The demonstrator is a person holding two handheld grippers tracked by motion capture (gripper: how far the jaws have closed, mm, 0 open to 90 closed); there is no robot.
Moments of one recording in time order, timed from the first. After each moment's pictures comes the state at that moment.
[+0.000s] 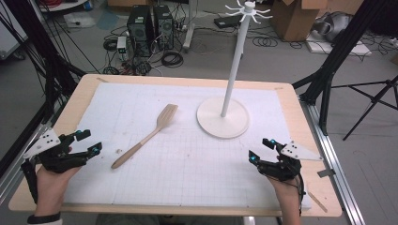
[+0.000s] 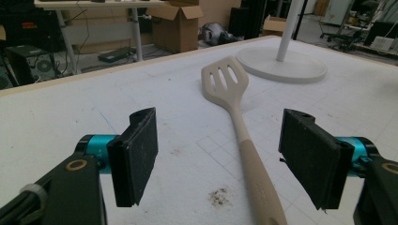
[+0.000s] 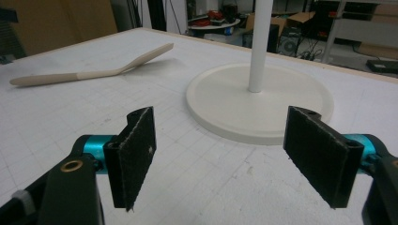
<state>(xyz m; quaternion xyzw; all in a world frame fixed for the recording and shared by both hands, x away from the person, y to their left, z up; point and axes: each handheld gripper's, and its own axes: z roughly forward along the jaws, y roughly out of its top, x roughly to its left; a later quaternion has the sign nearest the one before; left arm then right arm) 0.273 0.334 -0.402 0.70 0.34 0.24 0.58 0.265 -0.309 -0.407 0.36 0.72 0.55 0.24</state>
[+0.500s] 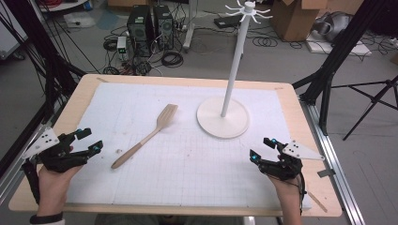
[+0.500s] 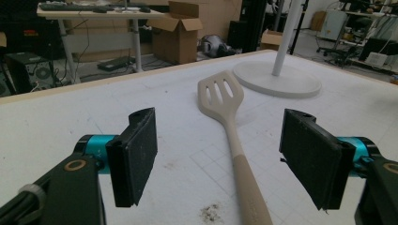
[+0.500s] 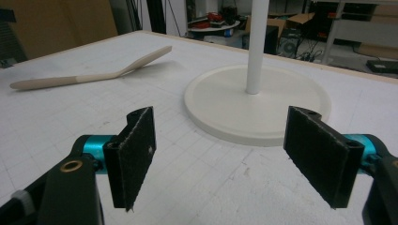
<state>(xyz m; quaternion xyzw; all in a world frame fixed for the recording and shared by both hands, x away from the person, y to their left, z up) 0.272 0.327 -0.398 0.69 0.34 0.25 0.59 0.267 -0.312 -0.406 0.36 0.71 0.55 0.24</state>
